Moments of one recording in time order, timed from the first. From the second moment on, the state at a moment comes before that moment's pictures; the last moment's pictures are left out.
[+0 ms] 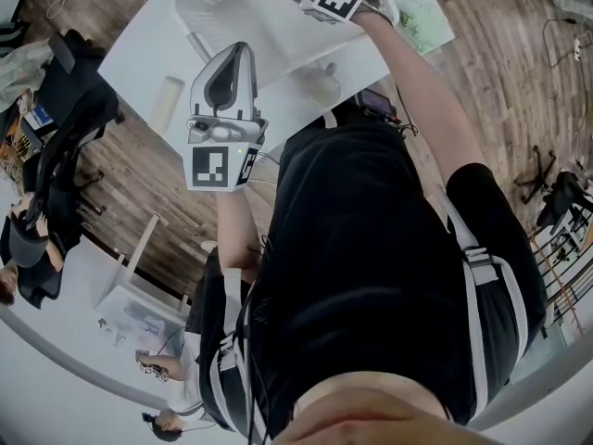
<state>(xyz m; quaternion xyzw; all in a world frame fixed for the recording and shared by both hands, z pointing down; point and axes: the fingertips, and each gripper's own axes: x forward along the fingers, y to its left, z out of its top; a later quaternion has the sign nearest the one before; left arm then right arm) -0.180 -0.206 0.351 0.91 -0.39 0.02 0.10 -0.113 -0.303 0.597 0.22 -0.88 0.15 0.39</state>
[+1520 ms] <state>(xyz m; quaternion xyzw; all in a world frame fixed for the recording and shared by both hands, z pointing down) -0.170 -0.183 0.328 0.91 -0.40 0.01 0.07 -0.120 -0.265 0.420 0.22 -0.94 0.05 0.24</state>
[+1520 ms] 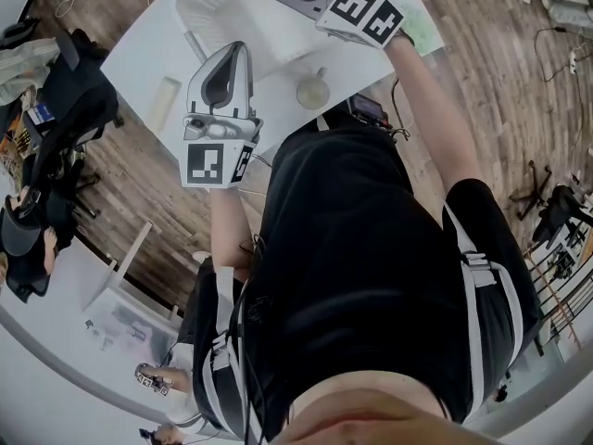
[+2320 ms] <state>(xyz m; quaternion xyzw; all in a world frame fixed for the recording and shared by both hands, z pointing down) -0.125 -0.131 0.308 0.91 -0.42 0.00 0.05 -0.060 -0.149 0.298 0.23 -0.97 -0.01 0.04</state>
